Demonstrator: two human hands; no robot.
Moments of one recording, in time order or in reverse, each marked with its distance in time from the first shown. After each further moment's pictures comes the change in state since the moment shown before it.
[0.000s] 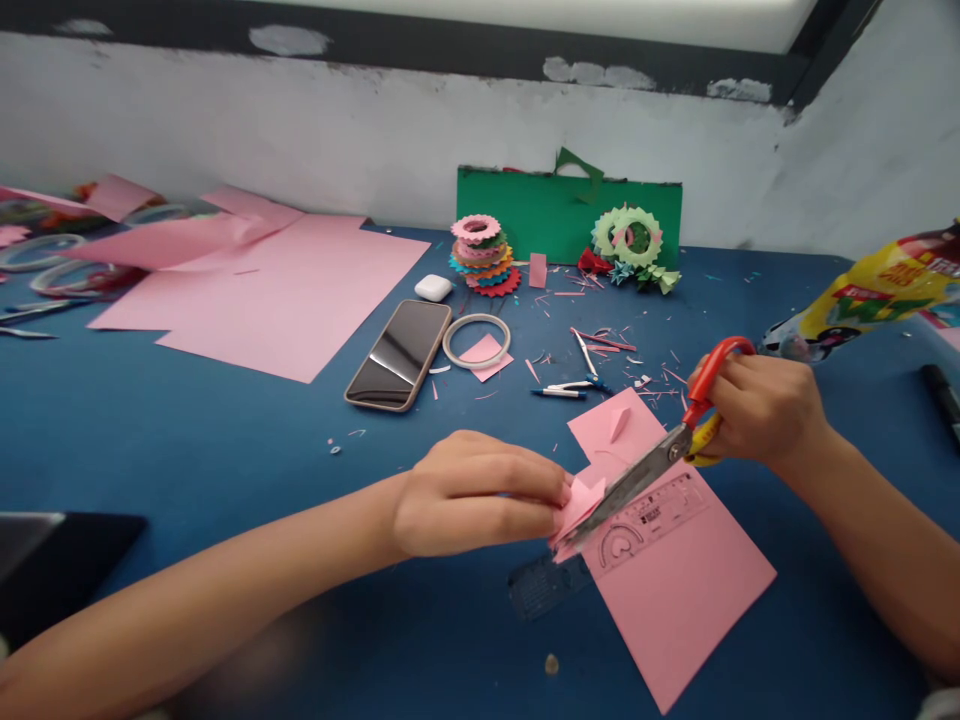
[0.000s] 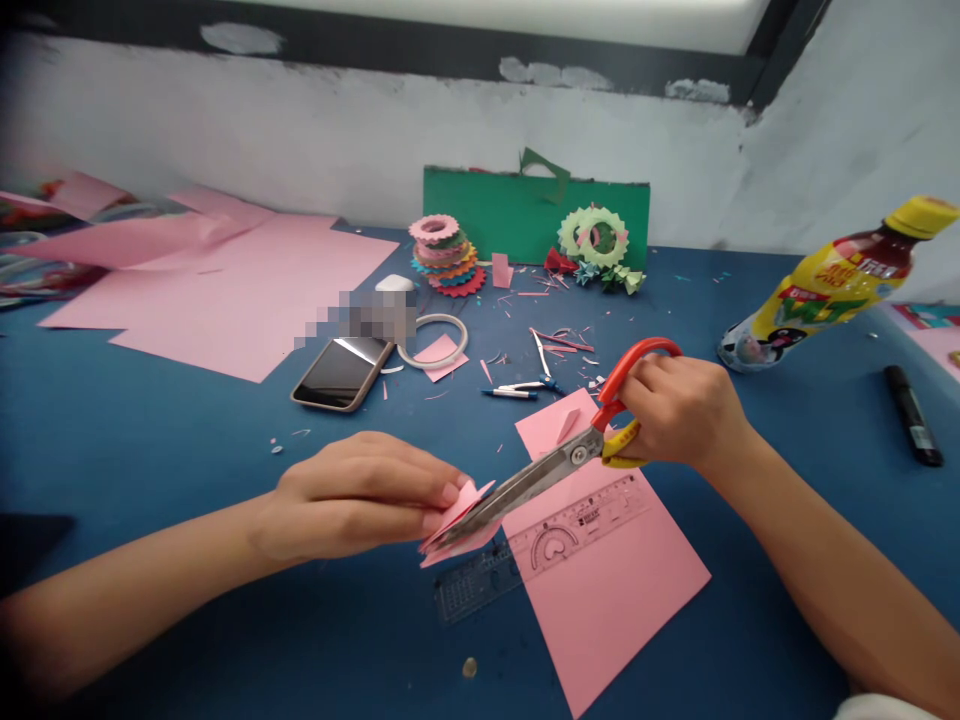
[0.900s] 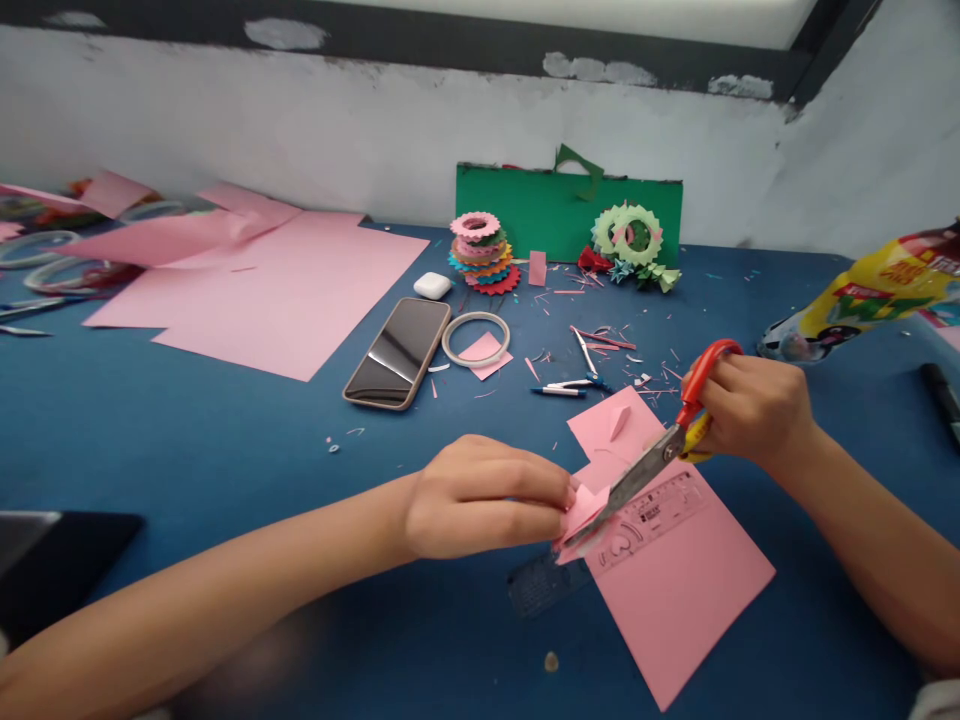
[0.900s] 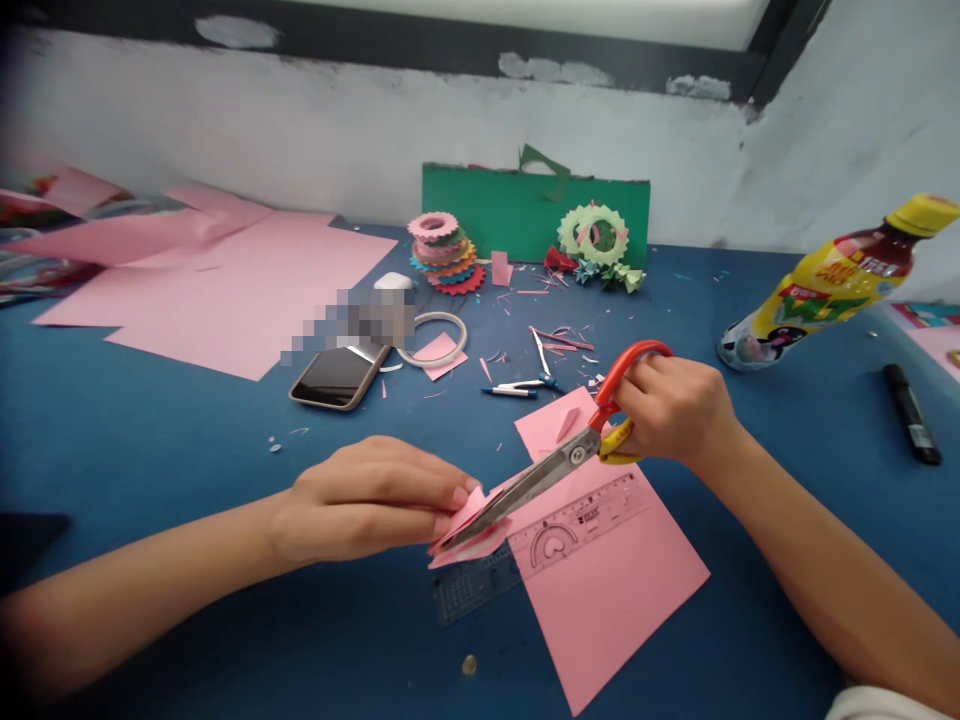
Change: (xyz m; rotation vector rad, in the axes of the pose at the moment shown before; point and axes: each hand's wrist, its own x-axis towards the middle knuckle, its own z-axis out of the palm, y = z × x) left_hand 0.000 0.000 0.006 0.023 -0.021 0.037; right_hand -0.001 -0.004 0.006 -0.032 0.023 0.006
